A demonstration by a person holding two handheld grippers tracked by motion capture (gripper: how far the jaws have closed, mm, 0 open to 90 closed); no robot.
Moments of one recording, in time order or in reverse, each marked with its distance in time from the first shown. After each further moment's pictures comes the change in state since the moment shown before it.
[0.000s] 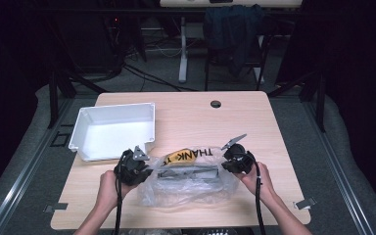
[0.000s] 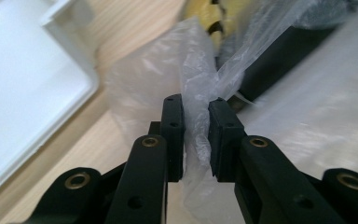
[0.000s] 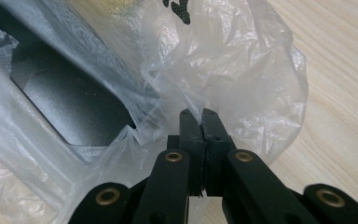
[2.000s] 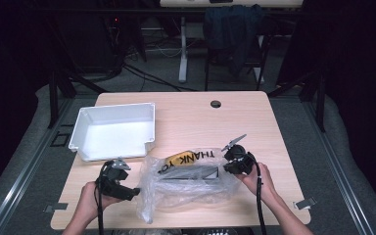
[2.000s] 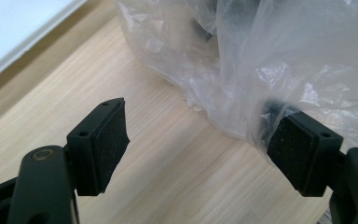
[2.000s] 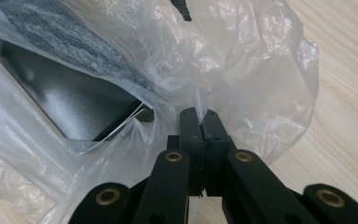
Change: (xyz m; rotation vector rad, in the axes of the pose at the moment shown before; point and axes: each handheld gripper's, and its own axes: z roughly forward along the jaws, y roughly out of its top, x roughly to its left) left arm 0.020 -0.052 -0.022 0.069 -0.114 -0.046; right arm -0.003 -0.003 0.002 0.056 0.013 -0.001
